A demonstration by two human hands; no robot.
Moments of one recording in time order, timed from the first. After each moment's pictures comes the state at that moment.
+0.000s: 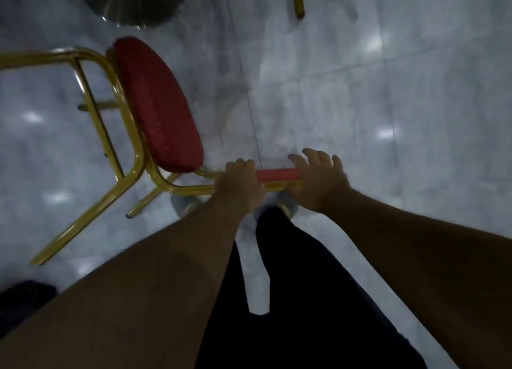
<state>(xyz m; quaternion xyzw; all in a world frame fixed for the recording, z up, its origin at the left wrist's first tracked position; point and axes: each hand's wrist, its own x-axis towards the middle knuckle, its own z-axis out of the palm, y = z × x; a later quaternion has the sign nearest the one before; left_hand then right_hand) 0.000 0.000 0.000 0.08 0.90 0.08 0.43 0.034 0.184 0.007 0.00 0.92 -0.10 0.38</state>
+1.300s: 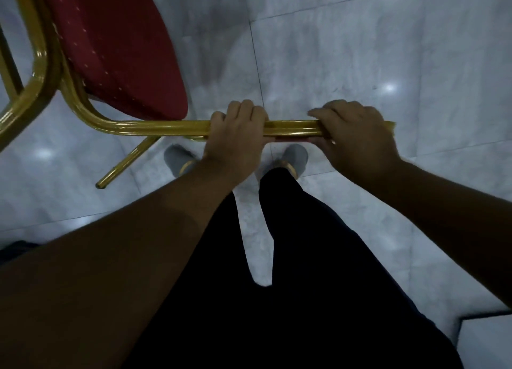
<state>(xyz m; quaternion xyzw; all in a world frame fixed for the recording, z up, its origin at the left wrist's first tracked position) 0.006 -0.040 -0.032 0.25 0.95 0.06 0.16 0.042 0.190 -0.008 -0.11 0.96 -0.13 0.21</state>
